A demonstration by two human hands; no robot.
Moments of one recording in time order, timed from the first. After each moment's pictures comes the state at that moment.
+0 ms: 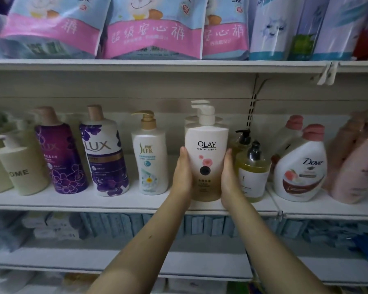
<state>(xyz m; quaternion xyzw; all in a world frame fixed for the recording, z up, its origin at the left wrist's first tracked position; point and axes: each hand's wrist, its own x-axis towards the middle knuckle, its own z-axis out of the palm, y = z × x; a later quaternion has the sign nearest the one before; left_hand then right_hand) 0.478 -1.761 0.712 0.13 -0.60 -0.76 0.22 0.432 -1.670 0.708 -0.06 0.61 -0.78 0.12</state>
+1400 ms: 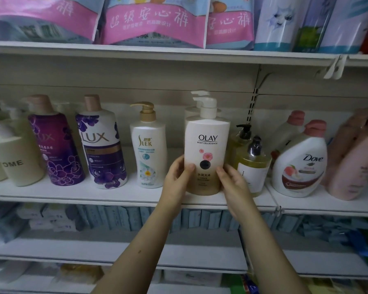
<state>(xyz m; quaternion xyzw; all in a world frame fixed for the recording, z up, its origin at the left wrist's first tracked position) 0.502 -1.777 0.671 0.03 -0.63 -0.73 0.26 0.447 -1.636 0.675 -0.20 0.64 -0.74 0.09</state>
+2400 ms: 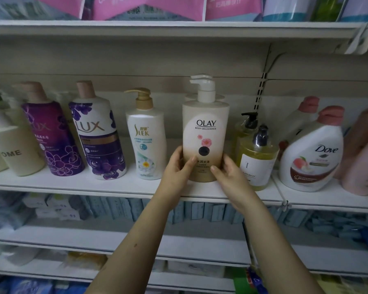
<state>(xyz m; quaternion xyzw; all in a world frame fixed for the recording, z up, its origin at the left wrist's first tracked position) 0.492 -1.781 0.667 0.02 -0.67 -0.70 0.25 0.429 -1.641 0.670 -0.24 0.71 -0.65 0.12</state>
